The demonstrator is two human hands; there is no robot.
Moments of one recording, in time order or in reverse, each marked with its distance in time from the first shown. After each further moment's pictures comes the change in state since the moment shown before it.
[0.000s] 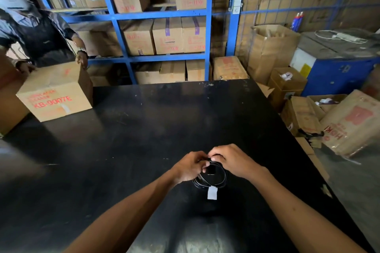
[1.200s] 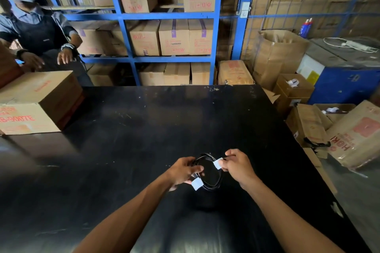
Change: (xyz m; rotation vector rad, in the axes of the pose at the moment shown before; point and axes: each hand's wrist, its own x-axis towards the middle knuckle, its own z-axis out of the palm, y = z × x) left_hand 0.014 -0.031 -0.035 -0.416 0.030 -0.172; right_hand 0.033 0.014 0.028 0.736 0.319 0.663
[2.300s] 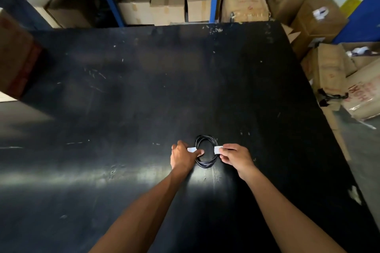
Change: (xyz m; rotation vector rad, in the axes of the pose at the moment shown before) left_hand 0.142 -0.084 0.030 0.478 0.534 -0.398; right_hand 0.121 0.120 0.025 0.257 0.013 0.474
